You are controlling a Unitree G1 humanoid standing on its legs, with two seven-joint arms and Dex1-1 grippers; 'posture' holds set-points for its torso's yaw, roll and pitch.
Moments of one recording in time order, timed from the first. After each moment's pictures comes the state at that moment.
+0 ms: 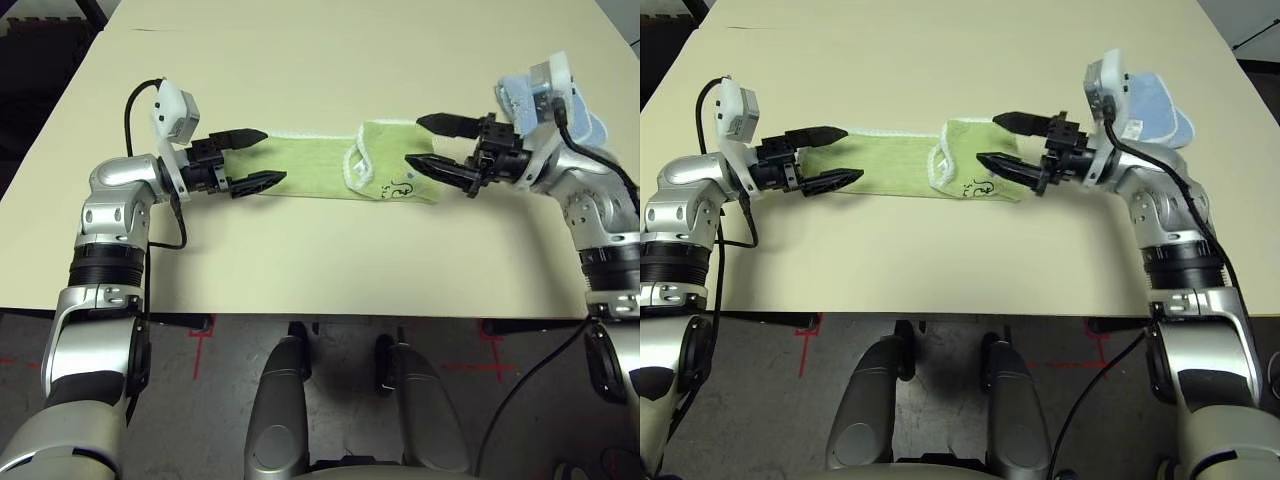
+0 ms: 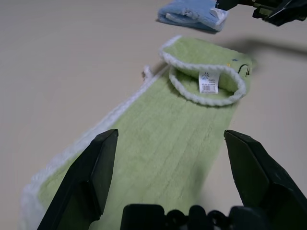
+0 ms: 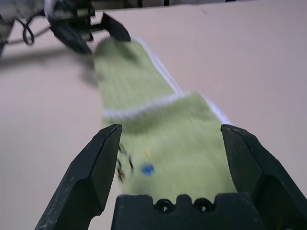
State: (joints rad) left arm -0.81 0.63 0.09 0.55 -0.32 0.11 -1.28; right arm -0.85 -0.62 -0.02 0.62 0.39 -0.09 1.32
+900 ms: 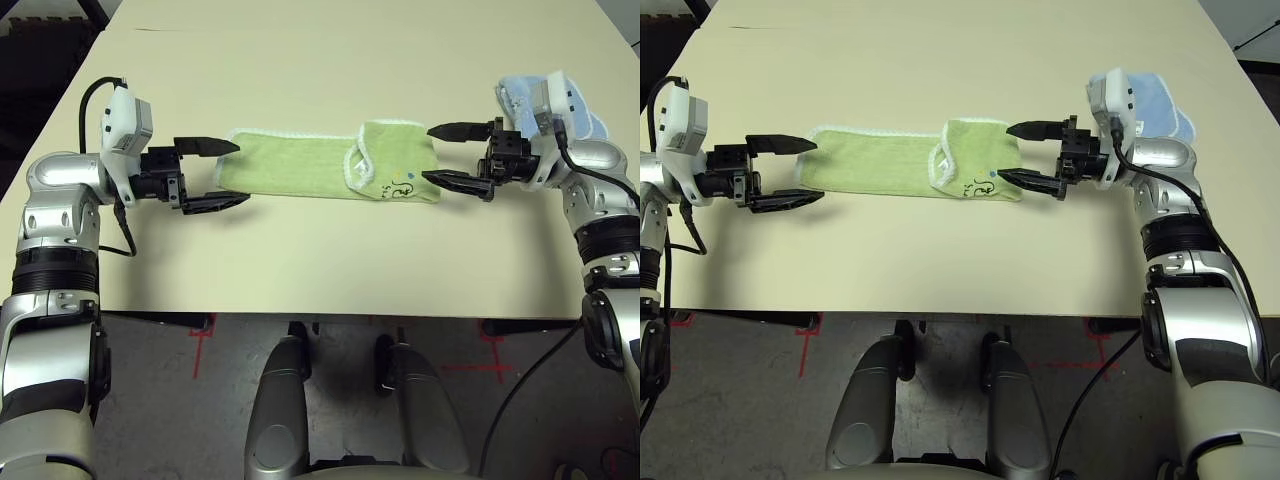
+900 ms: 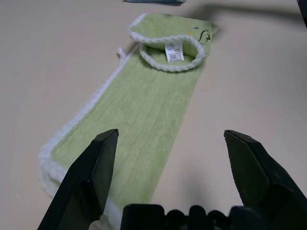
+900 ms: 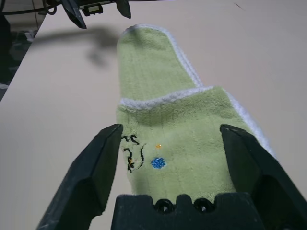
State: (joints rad) left arm -0.82 0.80 0.09 0.61 -0.32 -0.01 -1.53; right arm -0.99 -0.58 -0.03 0.85 0.32 -0.16 1.50
